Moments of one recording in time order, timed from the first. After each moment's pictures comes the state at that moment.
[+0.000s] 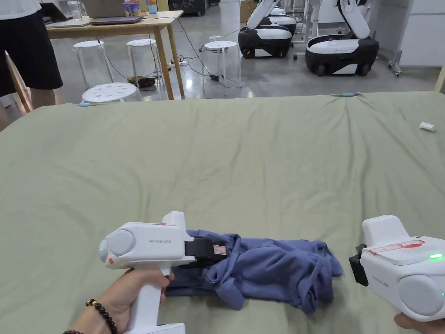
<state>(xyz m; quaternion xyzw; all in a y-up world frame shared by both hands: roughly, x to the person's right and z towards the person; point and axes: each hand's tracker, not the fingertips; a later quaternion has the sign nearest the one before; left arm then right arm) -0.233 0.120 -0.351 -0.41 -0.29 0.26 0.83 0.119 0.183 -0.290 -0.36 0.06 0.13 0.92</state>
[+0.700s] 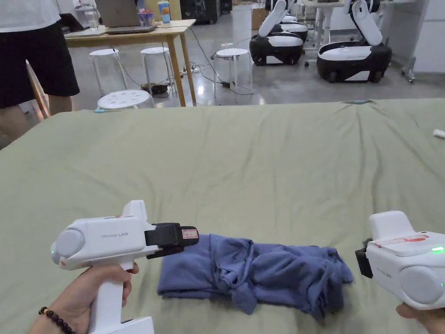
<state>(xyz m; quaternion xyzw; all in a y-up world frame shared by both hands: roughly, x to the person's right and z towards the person) -0.345 0.160 -0.324 -0.33 -0.27 0.30 0.86 0.111 0.188 -0.307 -0.34 0.05 0.12 0.93</state>
